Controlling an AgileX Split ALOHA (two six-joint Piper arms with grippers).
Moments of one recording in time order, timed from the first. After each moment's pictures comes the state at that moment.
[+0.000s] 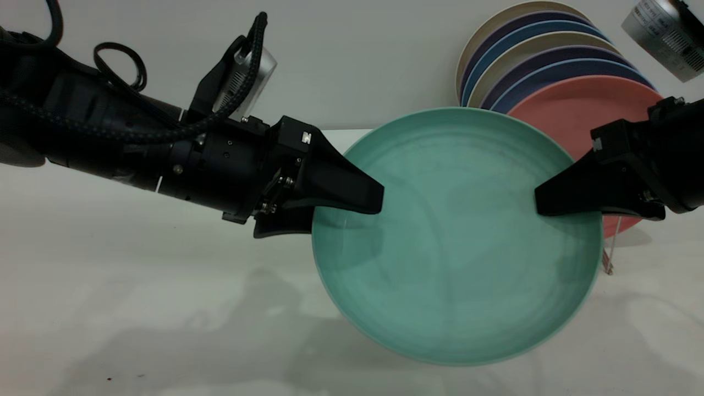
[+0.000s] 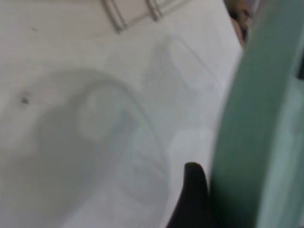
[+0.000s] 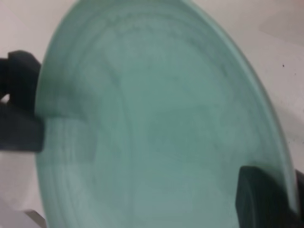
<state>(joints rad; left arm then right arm) -0.32 1.99 -0.84 -1.70 0.78 1.51 0.08 1.70 -0.57 1.76 0.63 -1.73</state>
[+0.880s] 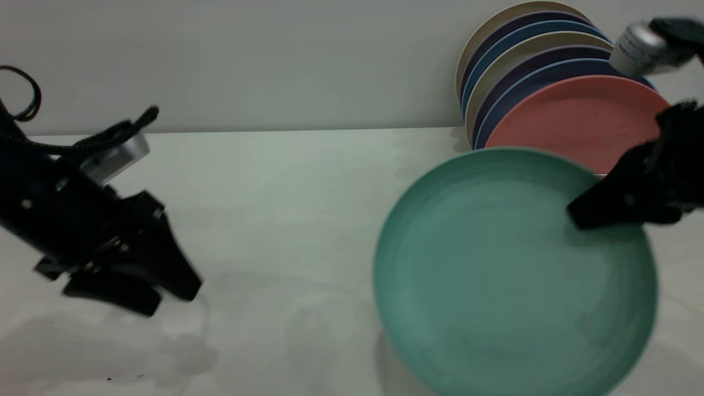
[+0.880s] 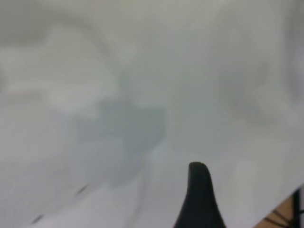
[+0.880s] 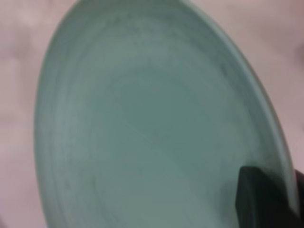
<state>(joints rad) -0.02 1.98 -0.84 -0.93 0.59 0.89 0.08 1.64 -0.64 1.41 0.46 -1.81</state>
